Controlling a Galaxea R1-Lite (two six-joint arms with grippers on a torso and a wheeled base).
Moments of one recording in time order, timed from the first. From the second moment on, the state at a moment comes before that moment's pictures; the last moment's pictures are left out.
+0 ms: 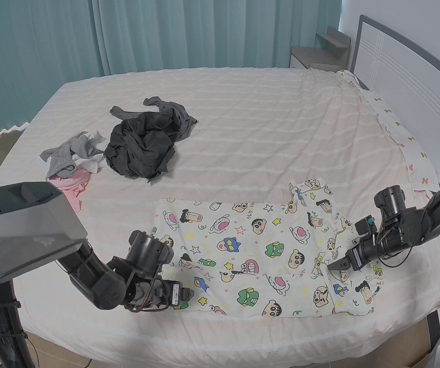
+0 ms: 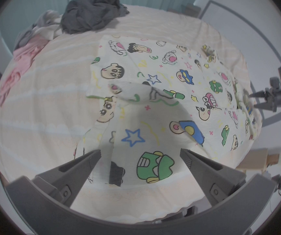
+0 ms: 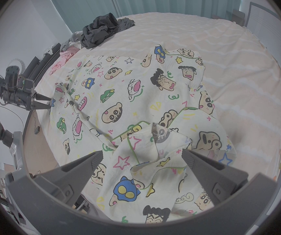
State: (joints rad) left arm -0.52 2.14 -0.71 -0.46 0.09 -0.38; right arm 0.10 2.04 -0.84 -0.22 0.25 -0.30
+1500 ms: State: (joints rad) left arm -0.57 2.27 -1.11 0.09 0.16 -0.37; right arm 0.14 2.14 -0.91 -0.13 0.10 -0.30
